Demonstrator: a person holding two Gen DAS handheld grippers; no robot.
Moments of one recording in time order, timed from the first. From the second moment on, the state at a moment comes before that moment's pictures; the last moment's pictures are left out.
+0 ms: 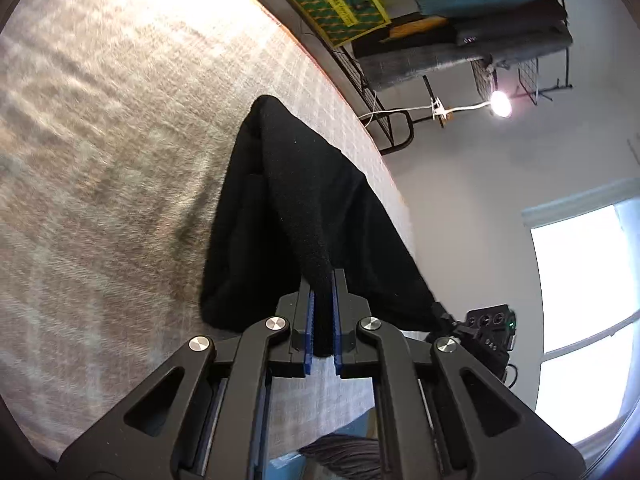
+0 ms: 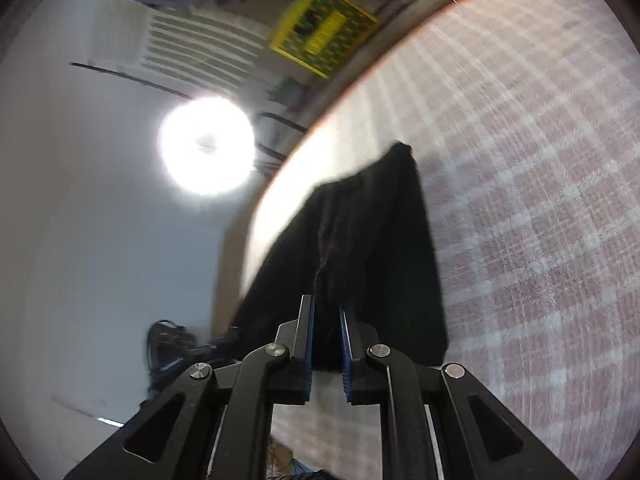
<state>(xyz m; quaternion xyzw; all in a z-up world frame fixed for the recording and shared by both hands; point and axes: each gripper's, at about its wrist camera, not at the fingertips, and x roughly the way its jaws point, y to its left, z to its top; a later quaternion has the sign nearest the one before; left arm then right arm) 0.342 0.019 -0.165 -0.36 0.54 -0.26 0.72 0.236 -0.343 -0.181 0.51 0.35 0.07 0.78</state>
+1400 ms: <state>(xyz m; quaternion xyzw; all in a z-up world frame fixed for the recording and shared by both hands) 0.334 -0.048 -0.168 -0.13 0.55 -0.23 0.79 0.244 -0.316 -0.222 0.33 0.48 0.00 0.81</state>
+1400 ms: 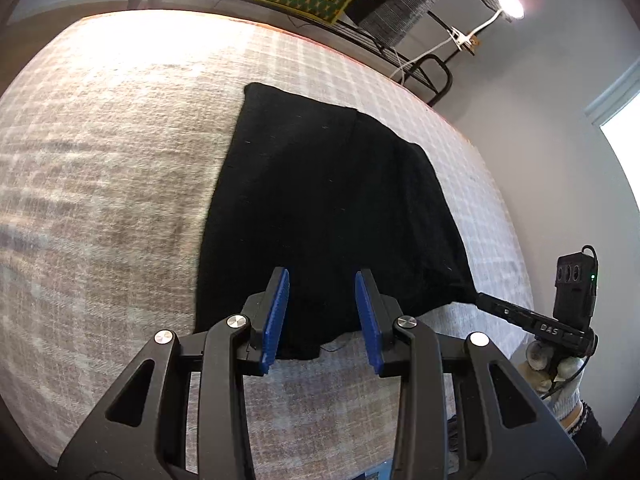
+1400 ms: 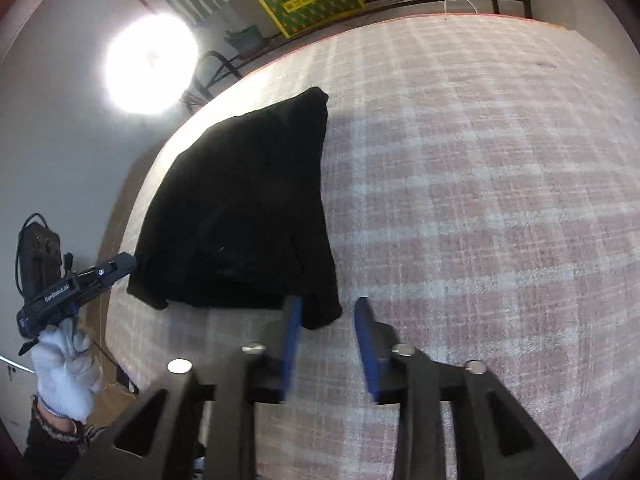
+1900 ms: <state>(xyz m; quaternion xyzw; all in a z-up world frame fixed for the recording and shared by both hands) 0.337 -0.086 -0.200 -0.11 0.58 -0.27 0.76 0.277 -0.285 -0.196 0.27 0.43 0.06 0.86</state>
